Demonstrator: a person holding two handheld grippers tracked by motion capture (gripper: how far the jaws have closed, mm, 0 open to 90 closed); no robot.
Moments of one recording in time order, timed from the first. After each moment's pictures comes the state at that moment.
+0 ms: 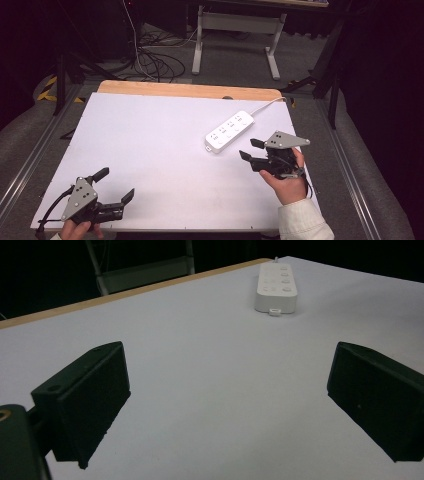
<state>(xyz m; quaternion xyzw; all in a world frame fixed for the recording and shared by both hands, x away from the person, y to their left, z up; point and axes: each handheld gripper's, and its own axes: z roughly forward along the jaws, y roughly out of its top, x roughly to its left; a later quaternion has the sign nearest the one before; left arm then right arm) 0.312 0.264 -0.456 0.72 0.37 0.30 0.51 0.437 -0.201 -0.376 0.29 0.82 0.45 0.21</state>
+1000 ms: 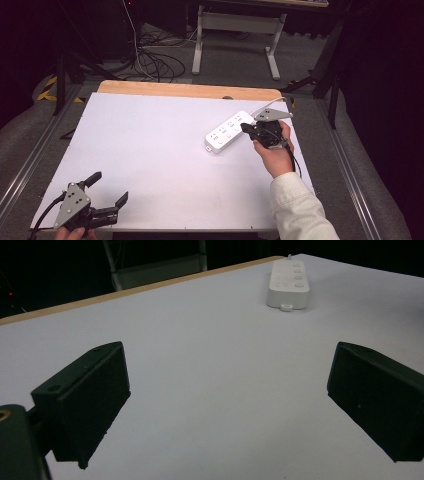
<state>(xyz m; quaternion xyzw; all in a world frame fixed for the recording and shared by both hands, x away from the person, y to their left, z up) 0.298 0.273 -0.457 0.71 0.39 0.32 0.50 0.515 -0.188 -0.385 0.33 0.82 0.42 0.23</state>
